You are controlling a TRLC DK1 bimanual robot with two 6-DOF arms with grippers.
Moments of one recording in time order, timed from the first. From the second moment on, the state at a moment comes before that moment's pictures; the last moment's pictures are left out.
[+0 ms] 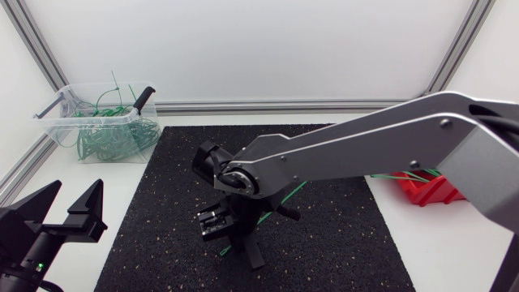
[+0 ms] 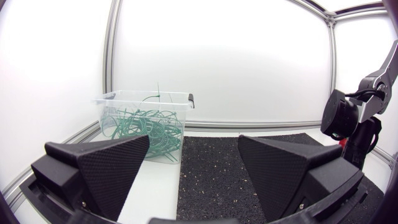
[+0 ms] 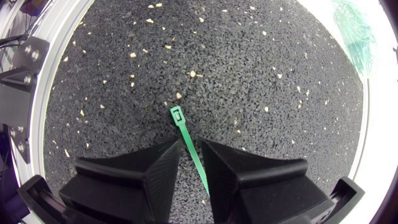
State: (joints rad) left arm -0.02 0.05 0.02 -0.01 0.00 -0.06; right arm 0.93 2.04 1.31 -0.68 -0.13 -0.99
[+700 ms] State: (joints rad) left arm -0.02 0.05 0.02 -0.01 0.00 -0.06; right arm 0.90 2.11 1.41 -0.80 -0.18 -1.00
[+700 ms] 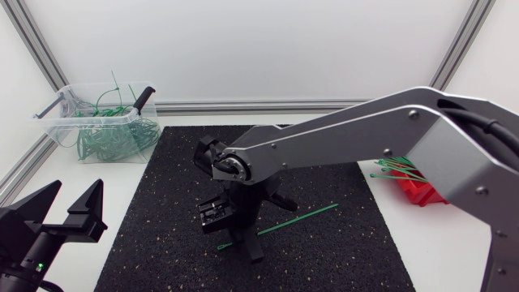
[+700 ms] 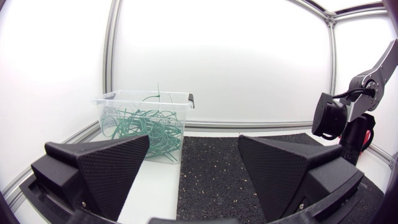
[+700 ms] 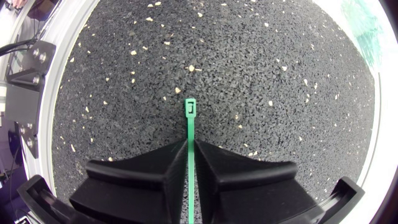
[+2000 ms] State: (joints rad) left arm 0.00 0.49 0.39 -0.20 0.31 -0.28; right arm 0.91 1.67 1.28 -0.43 0.15 -0.41
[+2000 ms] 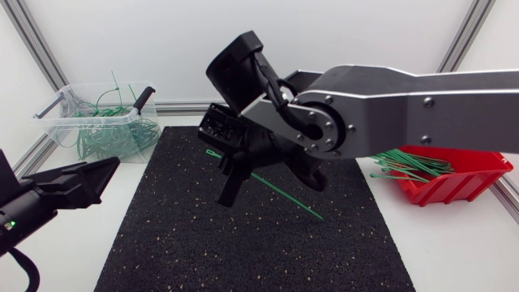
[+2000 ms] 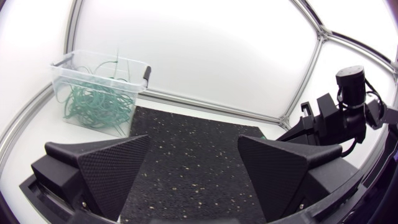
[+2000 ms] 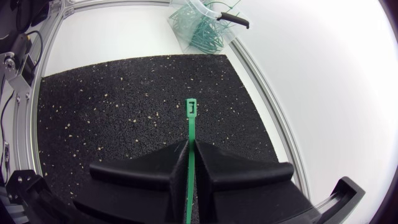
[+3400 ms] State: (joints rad) left arm -0.29 0.99 0.69 -0.04 0.63 -0.66; right arm 0.95 1.57 1.38 -0.43 0.13 -0.21
